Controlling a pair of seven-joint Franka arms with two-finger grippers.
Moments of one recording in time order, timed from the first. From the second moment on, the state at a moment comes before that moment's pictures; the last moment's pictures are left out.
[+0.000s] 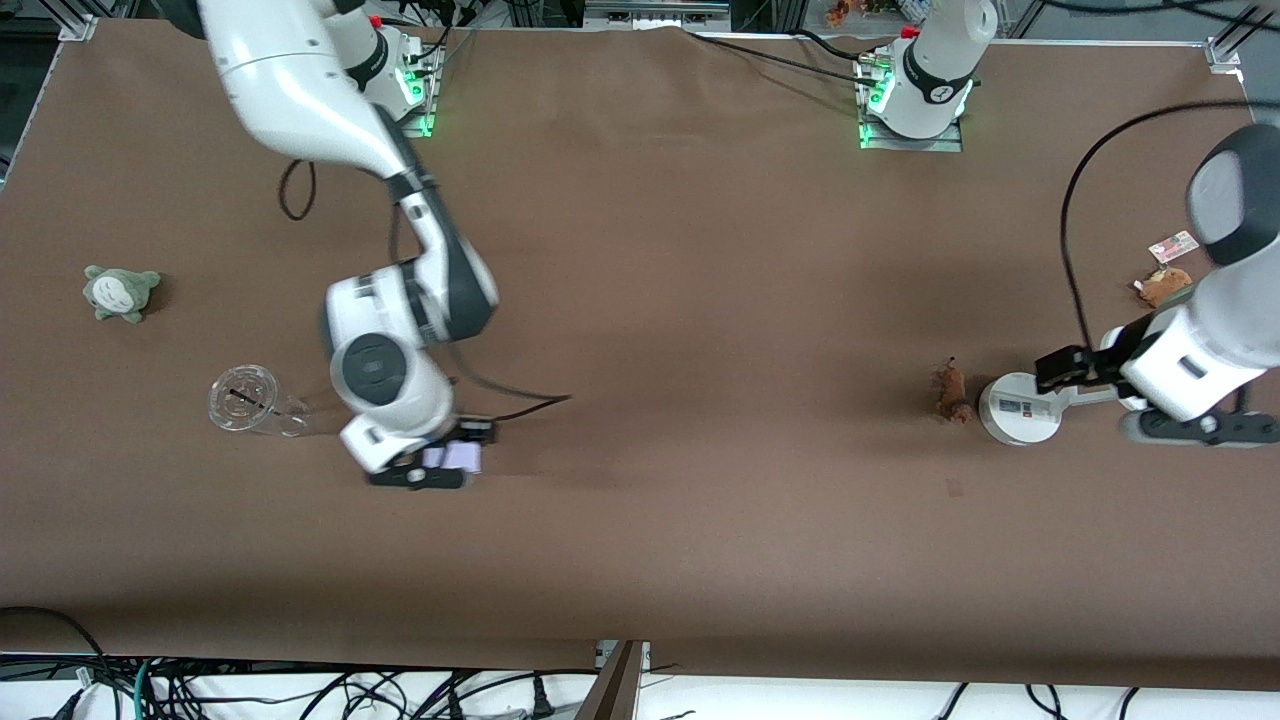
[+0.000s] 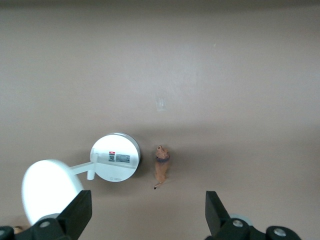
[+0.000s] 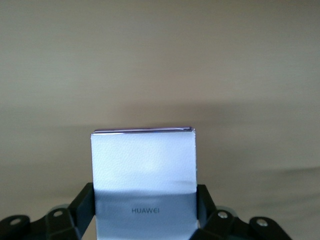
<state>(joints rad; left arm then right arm) 0.06 0.32 -0.09 -1.39 0.04 1.73 -0.01 0.39 0.76 -0.12 -1.37 0.01 2.09 0.31</state>
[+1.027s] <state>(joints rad) 0.07 0.07 -0.10 -1.55 0.07 1.60 0.00 0.26 0.73 -0.12 -1.63 0.07 2.23 0.15</state>
